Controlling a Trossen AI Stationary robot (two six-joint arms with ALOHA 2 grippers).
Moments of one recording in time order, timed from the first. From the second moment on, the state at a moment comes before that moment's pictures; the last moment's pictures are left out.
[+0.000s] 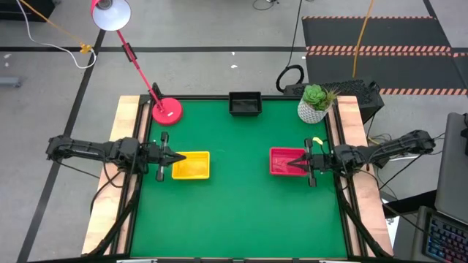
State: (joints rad) left arm -0.11 0.26 0.13 0.05 -0.06 0.10; right arm 0.20 0.38 0.02 0.31 0.13 -0.26
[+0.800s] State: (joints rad) left arm -0.11 0.26 0.13 0.05 -0.06 0.09; right arm 0.19 0.06 0.02 0.09 0.15 -0.21
